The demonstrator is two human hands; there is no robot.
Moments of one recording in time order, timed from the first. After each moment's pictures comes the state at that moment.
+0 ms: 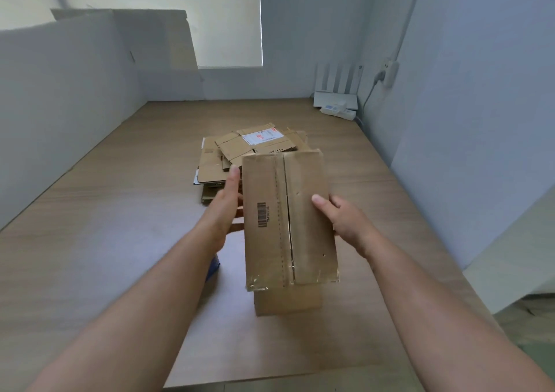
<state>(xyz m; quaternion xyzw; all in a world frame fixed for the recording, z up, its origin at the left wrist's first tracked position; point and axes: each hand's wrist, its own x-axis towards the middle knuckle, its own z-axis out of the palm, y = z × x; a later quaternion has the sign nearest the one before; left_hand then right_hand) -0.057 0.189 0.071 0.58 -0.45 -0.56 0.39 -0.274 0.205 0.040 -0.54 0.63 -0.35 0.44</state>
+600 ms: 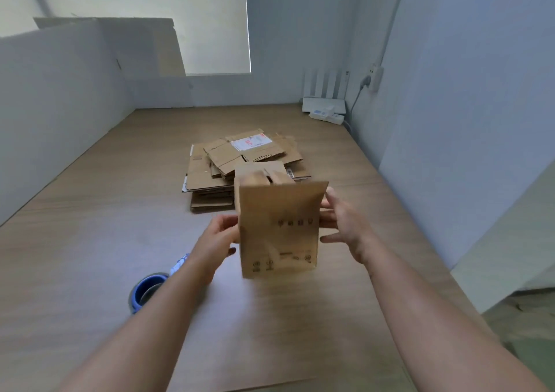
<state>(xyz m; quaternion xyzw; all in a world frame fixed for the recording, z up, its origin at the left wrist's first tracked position) -0.051 0.203 0.023 0.58 -0.48 -0.55 0.37 -0.283 0.216 0.052 -0.43 0.63 -0.42 0.49</state>
